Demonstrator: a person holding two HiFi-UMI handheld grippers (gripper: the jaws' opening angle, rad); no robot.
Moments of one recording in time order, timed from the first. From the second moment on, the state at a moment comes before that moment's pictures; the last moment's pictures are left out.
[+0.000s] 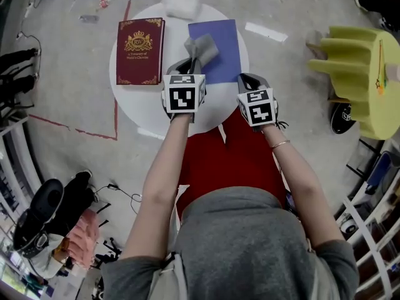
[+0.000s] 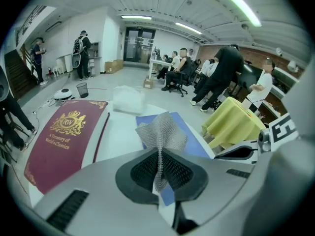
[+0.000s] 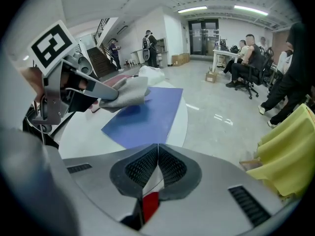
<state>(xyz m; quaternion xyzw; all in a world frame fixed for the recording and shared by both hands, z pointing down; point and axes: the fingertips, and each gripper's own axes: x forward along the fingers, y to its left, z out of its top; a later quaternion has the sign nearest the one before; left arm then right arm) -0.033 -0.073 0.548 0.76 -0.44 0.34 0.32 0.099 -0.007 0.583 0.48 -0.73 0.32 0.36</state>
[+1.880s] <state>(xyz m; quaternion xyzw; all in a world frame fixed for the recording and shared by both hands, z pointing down) -0.027 0.005 0.584 0.76 -0.36 0.38 0.38 0.105 0.010 0.593 0.49 -0.71 0.31 0.40</state>
